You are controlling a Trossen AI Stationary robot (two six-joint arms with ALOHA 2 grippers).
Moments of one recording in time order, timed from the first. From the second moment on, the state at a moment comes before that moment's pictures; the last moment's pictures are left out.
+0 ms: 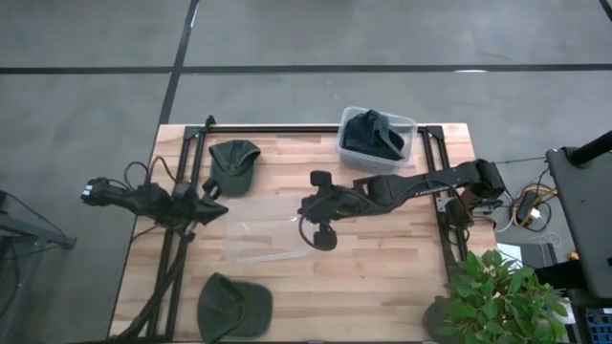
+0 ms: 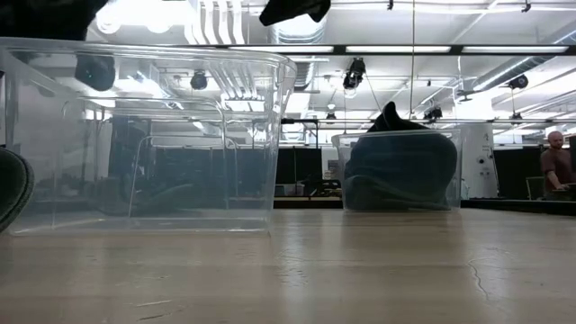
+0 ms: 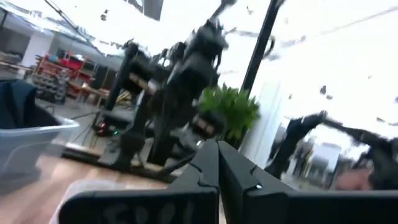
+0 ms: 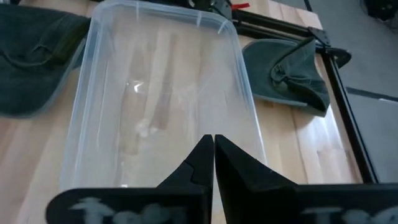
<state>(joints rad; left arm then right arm) -0.27 0.05 0.01 0.36 -0.11 -0.33 0.17 1.74 1.60 -0.57 0.24 -0.07</state>
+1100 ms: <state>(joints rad) -0.18 0.64 0.92 -0.98 -0.86 -0.83 0.21 1.74 1.37 -0.39 0.24 0.03</state>
